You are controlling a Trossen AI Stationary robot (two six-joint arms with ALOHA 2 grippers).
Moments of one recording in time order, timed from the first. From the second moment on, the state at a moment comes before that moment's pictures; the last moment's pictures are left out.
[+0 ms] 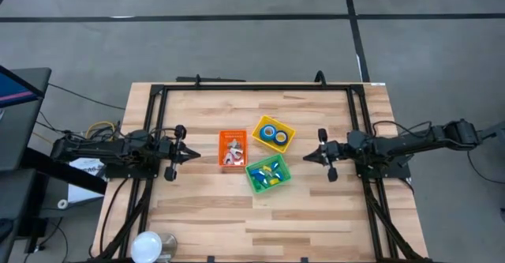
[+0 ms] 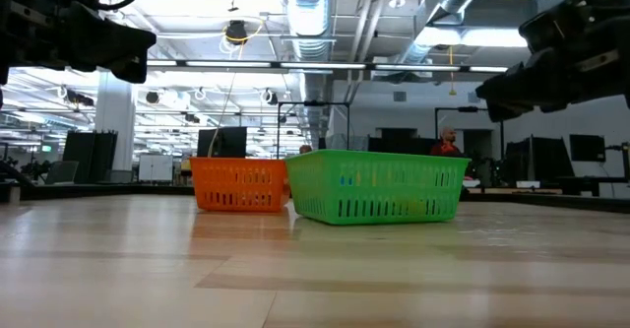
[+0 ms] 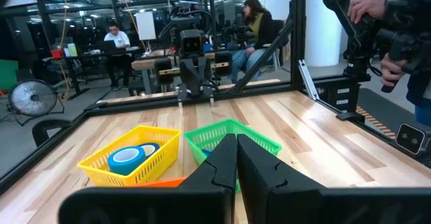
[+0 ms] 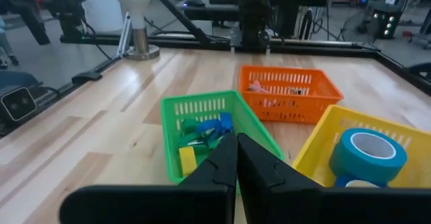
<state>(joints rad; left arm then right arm) 0.00 0.17 0.01 0.18 0.09 0.10 0.00 0.74 0.01 0.57 -0.13 -0.03</state>
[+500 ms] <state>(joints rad) 0.00 0.17 0.01 0.19 0.09 0.10 0.01 0.58 0.01 0.38 -0.13 -0.04</state>
